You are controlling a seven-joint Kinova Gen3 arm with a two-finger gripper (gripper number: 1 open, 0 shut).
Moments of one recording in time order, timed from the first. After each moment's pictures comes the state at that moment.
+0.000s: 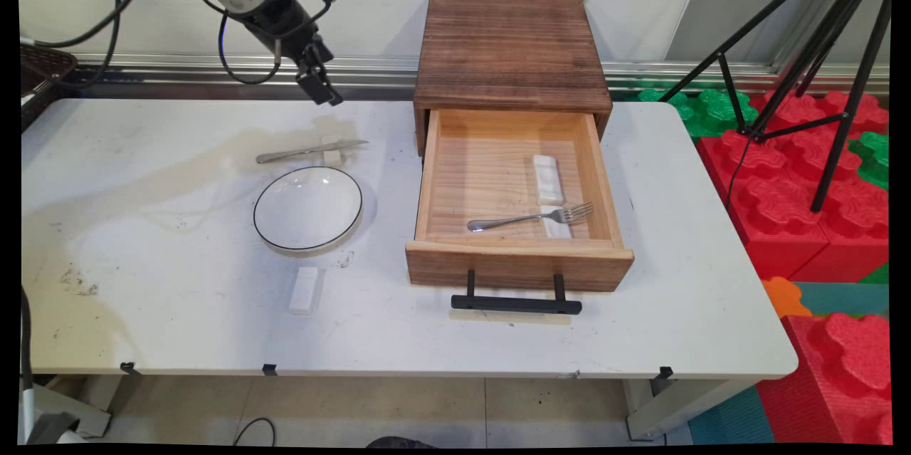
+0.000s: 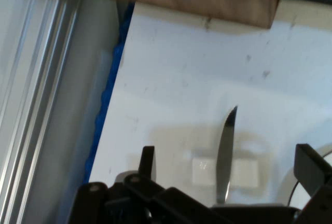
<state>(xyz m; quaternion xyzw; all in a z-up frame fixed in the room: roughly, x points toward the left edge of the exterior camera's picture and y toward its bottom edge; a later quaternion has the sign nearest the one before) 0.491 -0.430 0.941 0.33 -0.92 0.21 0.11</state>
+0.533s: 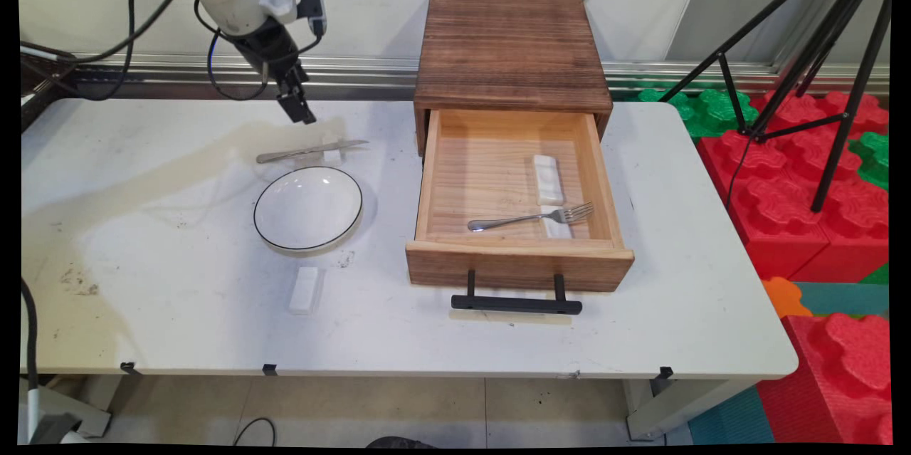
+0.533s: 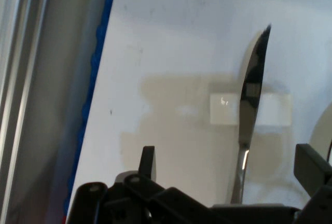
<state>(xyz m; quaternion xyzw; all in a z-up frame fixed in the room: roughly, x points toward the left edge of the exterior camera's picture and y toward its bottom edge) 0.523 -0.447 0.899 0.34 -0.92 0.17 0.04</state>
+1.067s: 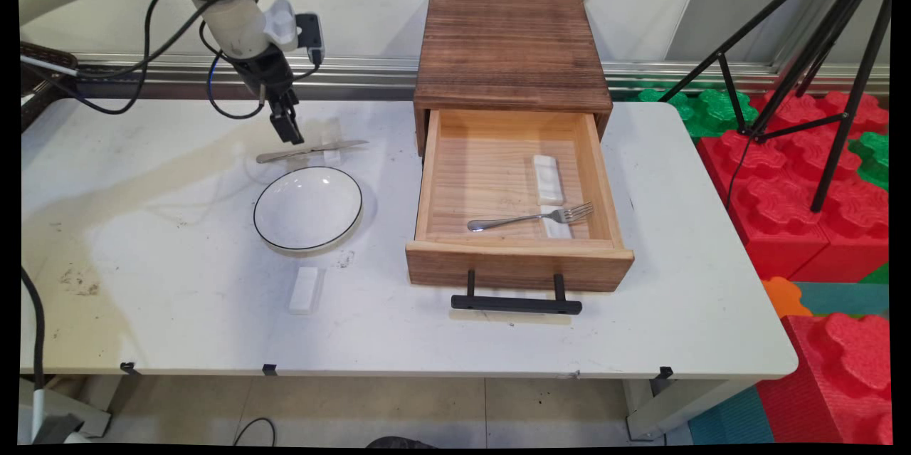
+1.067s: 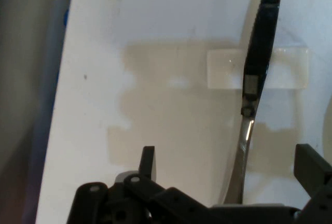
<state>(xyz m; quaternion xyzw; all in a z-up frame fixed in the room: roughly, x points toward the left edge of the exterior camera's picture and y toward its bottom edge) 0.541 -0.458 0.856 0.35 -0.93 0.14 0.00</state>
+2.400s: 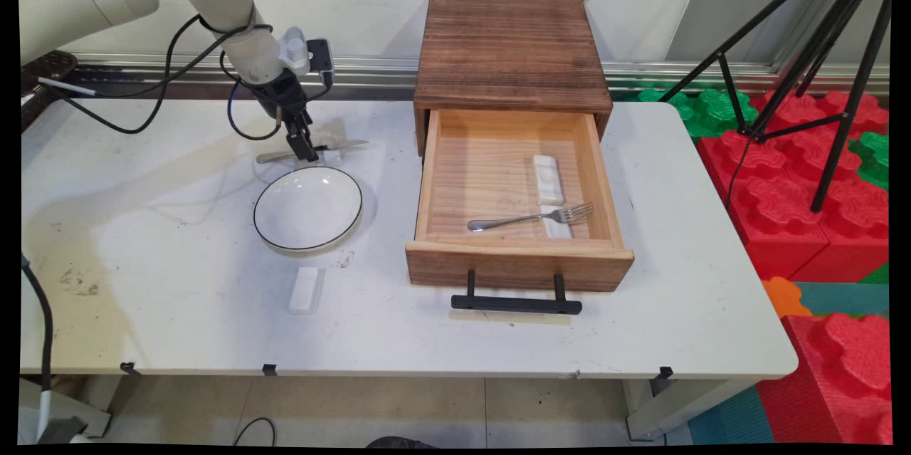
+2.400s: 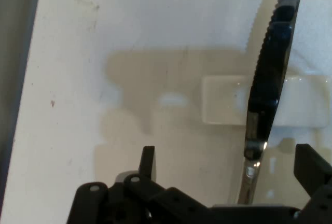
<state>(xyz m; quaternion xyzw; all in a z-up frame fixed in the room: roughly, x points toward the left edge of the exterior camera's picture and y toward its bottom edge) 0.549 -0.471 0.805 0.36 -0.93 0.12 0.02</state>
